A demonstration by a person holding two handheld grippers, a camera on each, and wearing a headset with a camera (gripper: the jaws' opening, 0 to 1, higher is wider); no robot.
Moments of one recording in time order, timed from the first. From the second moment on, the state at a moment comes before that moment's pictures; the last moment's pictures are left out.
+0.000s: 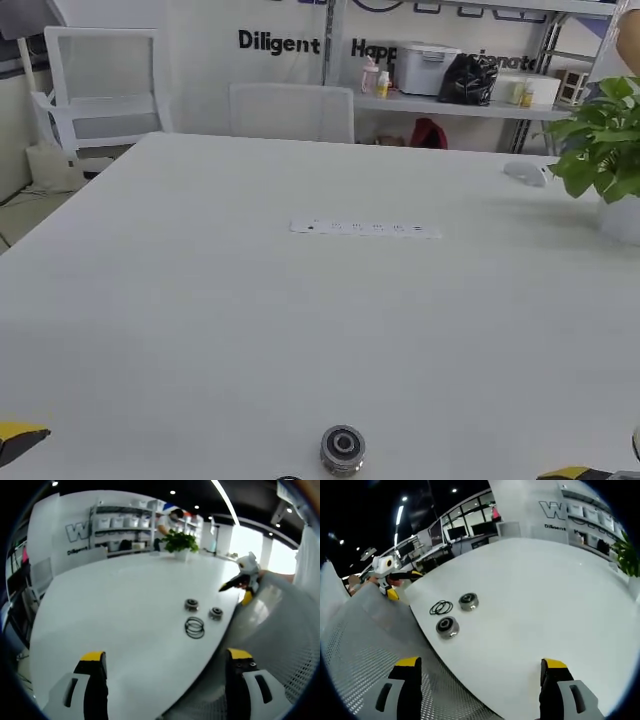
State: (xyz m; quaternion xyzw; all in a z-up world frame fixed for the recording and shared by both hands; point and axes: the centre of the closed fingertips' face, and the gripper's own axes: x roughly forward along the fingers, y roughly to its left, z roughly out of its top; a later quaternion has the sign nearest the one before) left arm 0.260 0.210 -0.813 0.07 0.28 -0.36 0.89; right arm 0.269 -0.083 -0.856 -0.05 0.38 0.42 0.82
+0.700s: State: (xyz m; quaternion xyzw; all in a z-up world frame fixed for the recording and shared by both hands) left arm 0.259 0.202 -0.811 0.08 0.28 -0.37 0.88; right arm 0.263 -0.084 -0.861 -0.05 0.40 0.42 0.81
